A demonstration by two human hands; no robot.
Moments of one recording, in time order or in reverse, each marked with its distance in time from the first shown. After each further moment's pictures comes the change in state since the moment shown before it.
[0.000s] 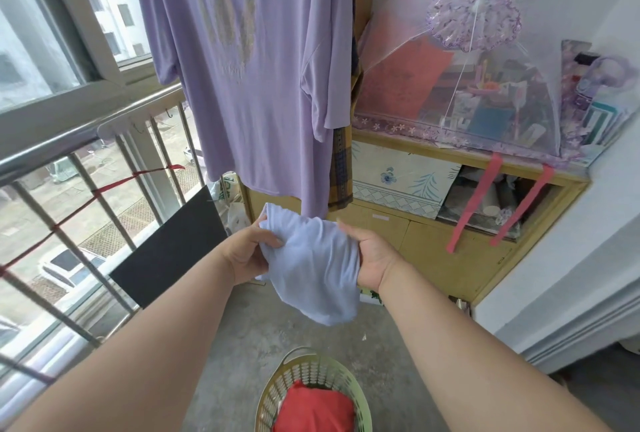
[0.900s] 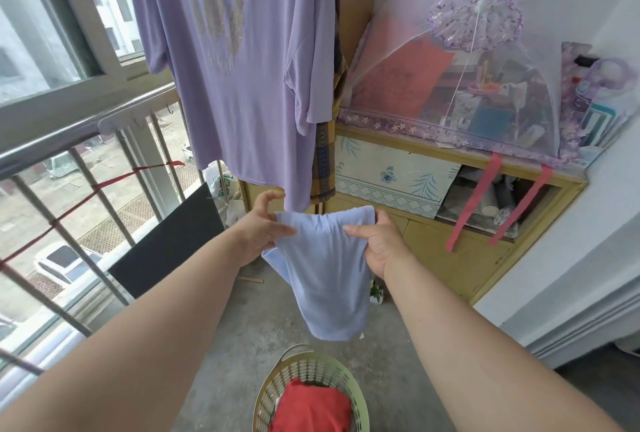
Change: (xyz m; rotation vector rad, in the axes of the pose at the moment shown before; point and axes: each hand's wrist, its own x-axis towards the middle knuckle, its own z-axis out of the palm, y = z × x) left_hand 0.022 0.012 0.000 0.340 0.158 0.118; right_hand 0.017 -0.008 -0.020 -0.172 0.302 -0.433
